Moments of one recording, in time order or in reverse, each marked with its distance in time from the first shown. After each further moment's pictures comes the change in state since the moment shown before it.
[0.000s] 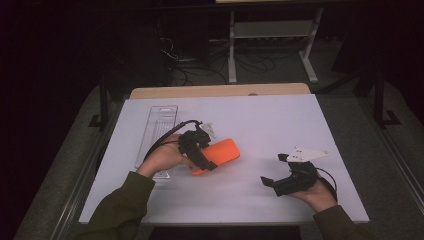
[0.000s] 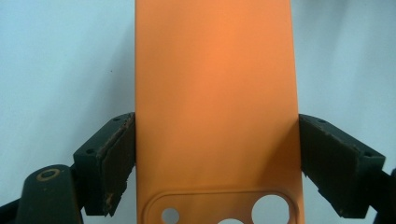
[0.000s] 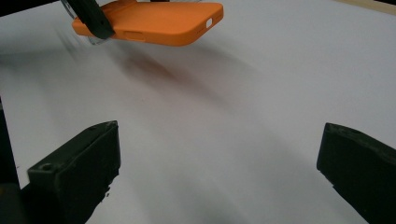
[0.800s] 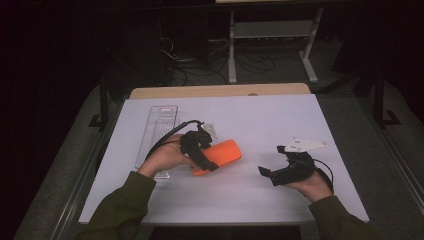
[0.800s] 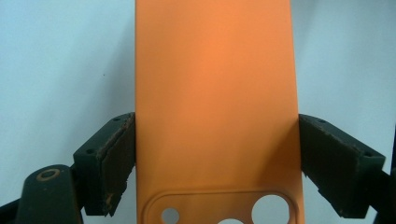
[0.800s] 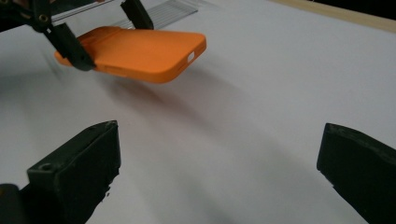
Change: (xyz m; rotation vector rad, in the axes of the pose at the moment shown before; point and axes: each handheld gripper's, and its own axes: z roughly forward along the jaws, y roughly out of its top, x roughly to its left) left arm -0.001 0.003 0.002 0.001 -0.019 0.010; right arm -0.007 0.020 0.006 -0.021 -0.037 0.031
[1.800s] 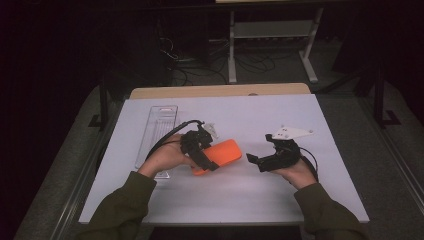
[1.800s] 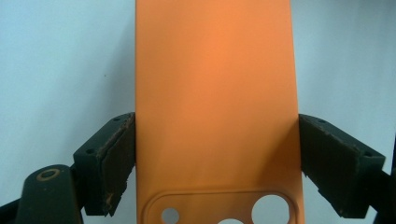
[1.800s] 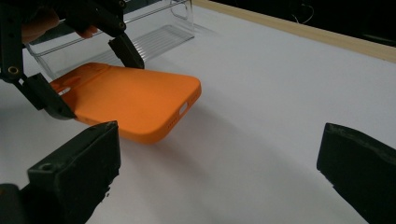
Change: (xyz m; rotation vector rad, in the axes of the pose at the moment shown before) left arm 0.000 0.001 0.001 -0.002 0.006 -0.012; right arm -0.004 0.026 0.034 -0.059 0.005 -0.005
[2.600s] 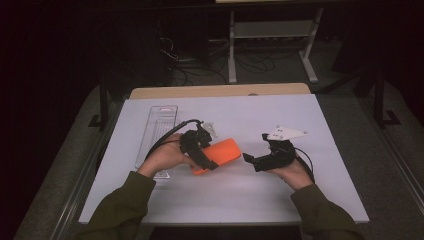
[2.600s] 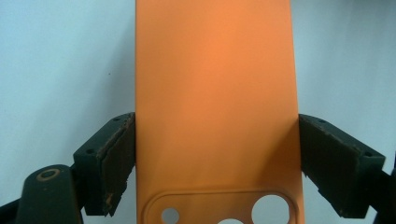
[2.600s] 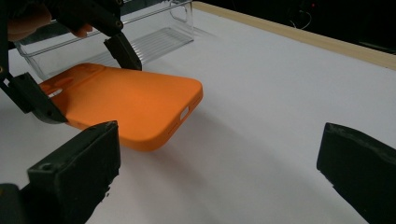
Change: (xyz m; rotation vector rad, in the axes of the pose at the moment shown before) left arm 0.002 -0.001 -0.002 0.000 0.006 -0.009; right arm 0.004 -0.002 0.011 -0.012 -0.015 -0.016
